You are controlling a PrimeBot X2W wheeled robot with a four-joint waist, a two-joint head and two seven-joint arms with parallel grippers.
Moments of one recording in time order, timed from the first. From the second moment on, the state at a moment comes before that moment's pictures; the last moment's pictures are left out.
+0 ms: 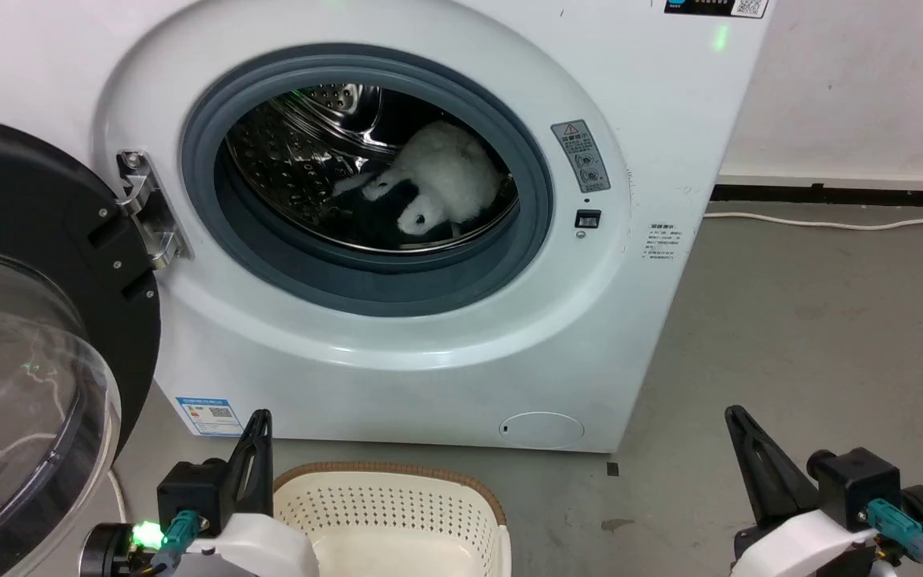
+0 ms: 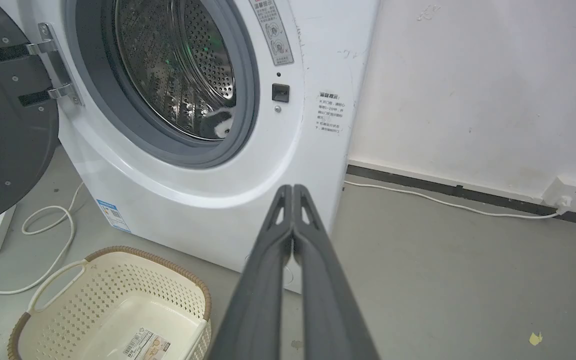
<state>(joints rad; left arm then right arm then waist) 0.02 0.05 -0.01 0.02 -0.03 0.00 -0.03 0.03 -0.05 0.00 0.01 0.02 0.13 -0.04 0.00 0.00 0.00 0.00</state>
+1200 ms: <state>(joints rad) 0.02 0.05 0.00 0.00 0.00 0.00 0.00 0.01 -0.05 0.00 0.00 0.01 0.13 0.00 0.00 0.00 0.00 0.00</state>
